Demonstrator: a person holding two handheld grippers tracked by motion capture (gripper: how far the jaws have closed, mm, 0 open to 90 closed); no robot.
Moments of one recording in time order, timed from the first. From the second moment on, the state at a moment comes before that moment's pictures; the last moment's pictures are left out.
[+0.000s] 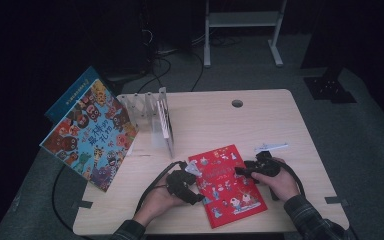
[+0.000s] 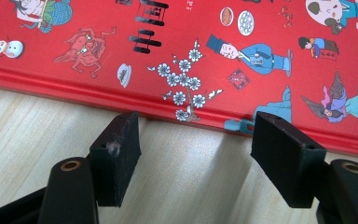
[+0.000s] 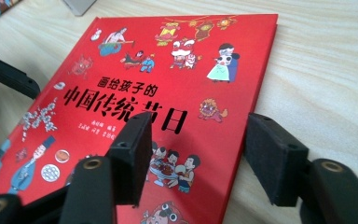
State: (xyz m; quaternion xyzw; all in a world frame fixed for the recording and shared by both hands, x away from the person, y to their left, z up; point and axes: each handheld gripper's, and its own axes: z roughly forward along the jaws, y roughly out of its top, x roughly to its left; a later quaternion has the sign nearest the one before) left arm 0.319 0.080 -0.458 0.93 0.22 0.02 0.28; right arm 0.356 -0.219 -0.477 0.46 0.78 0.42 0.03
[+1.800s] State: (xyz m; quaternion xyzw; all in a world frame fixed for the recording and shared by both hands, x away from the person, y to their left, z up) left arm 0.319 0.082 -0.458 0.93 0.22 0.02 0.29; right arm 0.358 -0.232 -0.472 0.50 0.76 0.40 0.00
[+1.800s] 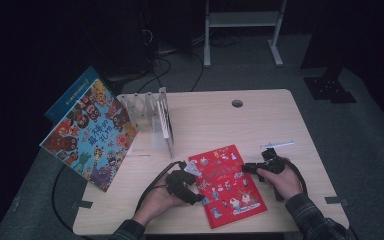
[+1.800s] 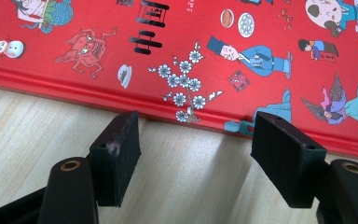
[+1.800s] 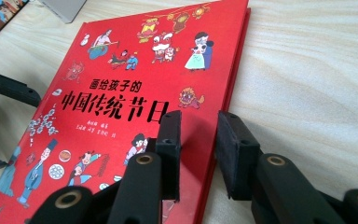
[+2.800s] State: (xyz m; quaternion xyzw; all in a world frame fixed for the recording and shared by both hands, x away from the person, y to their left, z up) left arm 0.319 0.084 -0.458 0.93 0.22 0.02 0.28; right arm 0.355 -0.237 -0.436 0.45 0.76 0.47 -0.03
